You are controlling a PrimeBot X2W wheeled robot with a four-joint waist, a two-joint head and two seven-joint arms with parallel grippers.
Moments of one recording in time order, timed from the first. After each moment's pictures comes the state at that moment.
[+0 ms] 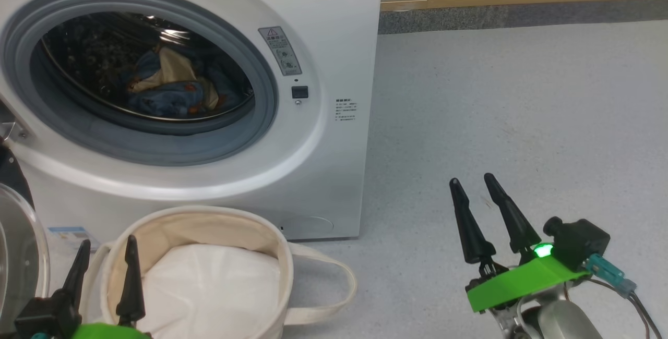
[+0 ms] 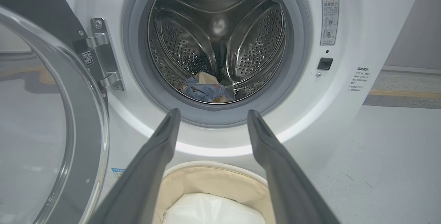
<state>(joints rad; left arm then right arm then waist) -0.06 0.55 -0.40 -0.01 -0.73 0.35 -0.25 -0.14 -0.07 0.21 0.12 0.40 0.13 -0.20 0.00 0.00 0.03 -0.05</state>
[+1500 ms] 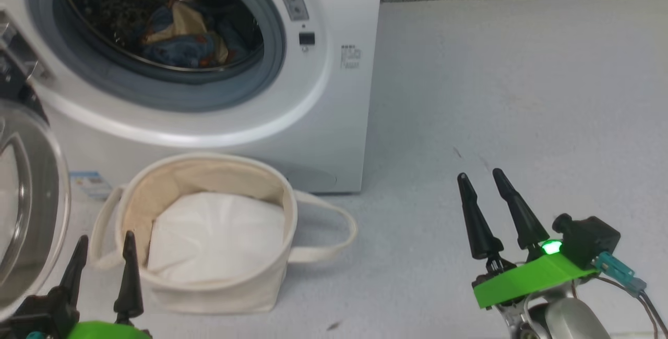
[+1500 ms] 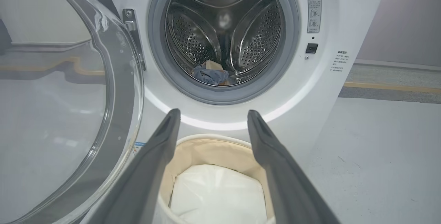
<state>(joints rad) -0.06 0.56 -0.40 -0.03 -0.73 0.35 -0.25 -0.13 -0.08 0.19 0.09 0.40 0.13 -0.19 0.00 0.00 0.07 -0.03</state>
